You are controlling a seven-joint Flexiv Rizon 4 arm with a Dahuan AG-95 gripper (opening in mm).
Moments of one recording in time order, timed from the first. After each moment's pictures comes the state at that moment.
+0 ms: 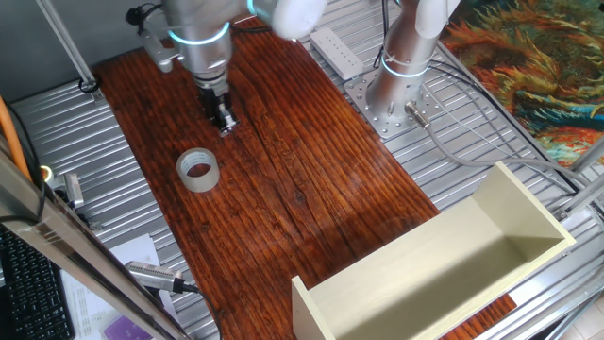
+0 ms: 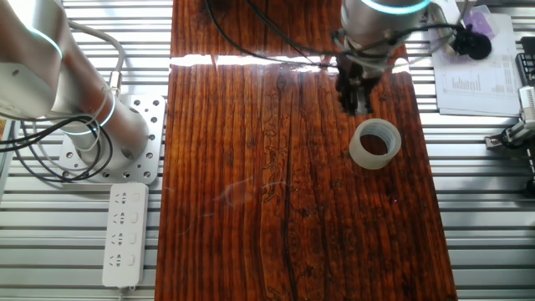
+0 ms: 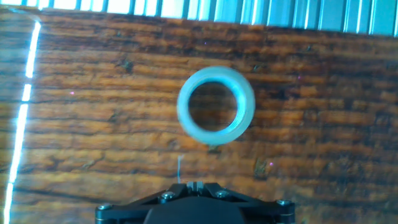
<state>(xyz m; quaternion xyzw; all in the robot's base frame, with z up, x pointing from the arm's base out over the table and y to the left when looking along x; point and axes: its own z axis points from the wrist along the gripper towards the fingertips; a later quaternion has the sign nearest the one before) 0.522 -0.015 0.158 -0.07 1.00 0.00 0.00</state>
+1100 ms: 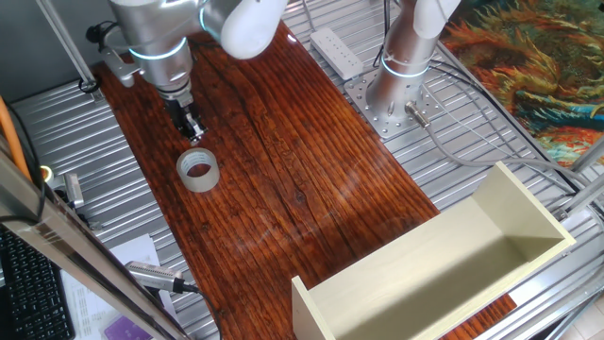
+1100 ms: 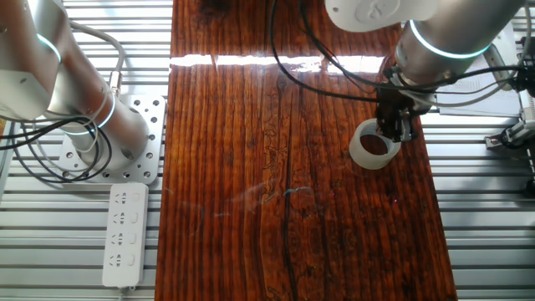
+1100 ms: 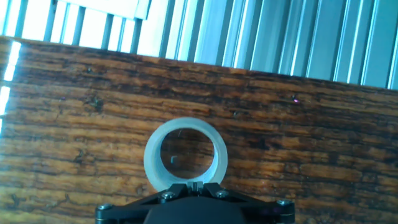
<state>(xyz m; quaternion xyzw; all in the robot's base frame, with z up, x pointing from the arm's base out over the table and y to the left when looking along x) 0.579 -0.039 0.135 -0.10 0.99 0.00 0.01</state>
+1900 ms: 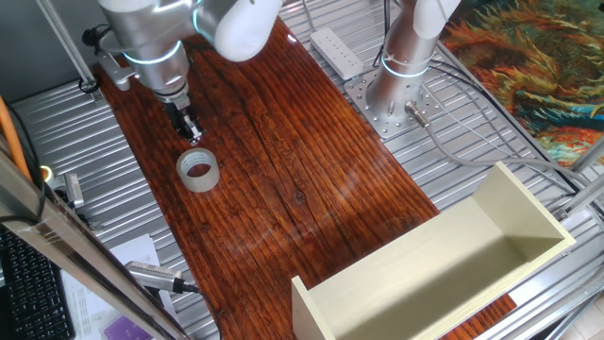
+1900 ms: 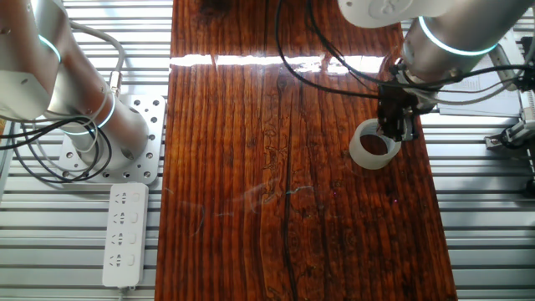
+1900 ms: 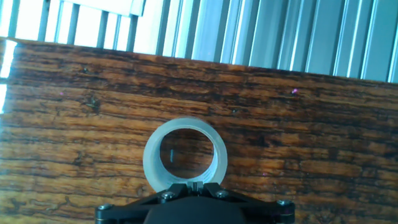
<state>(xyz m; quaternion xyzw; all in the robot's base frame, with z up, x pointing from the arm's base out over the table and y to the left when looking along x) 0.583 -0.040 0.130 -0.09 1.00 -0.01 0.00</state>
